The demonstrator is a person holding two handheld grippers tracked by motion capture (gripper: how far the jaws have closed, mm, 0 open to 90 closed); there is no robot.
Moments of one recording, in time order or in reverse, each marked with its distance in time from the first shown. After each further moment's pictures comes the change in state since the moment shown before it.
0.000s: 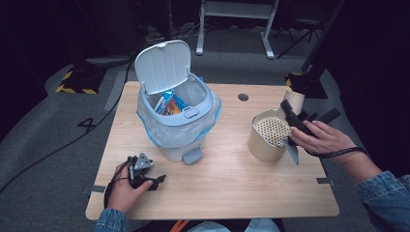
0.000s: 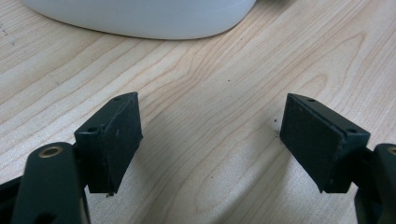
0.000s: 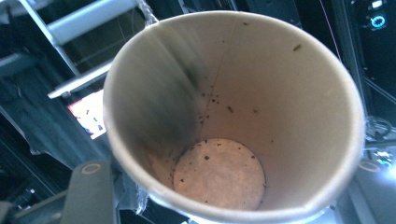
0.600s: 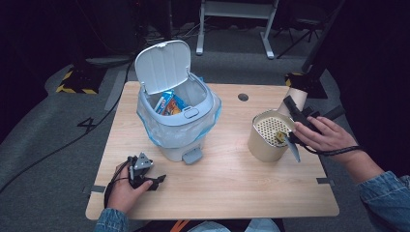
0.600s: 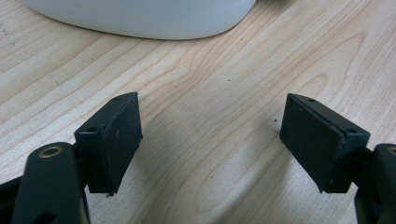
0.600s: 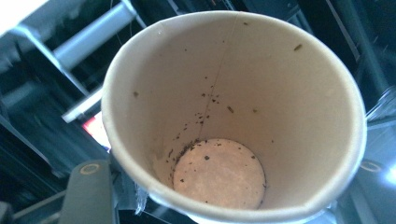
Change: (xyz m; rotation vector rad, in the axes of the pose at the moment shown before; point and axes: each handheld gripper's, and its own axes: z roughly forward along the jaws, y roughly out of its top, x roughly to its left) left arm 0.000 0.000 0.000 0.000 -0.001 -0.002; right arm -0.005 -0.016 0.001 -0.038 0.013 0.227
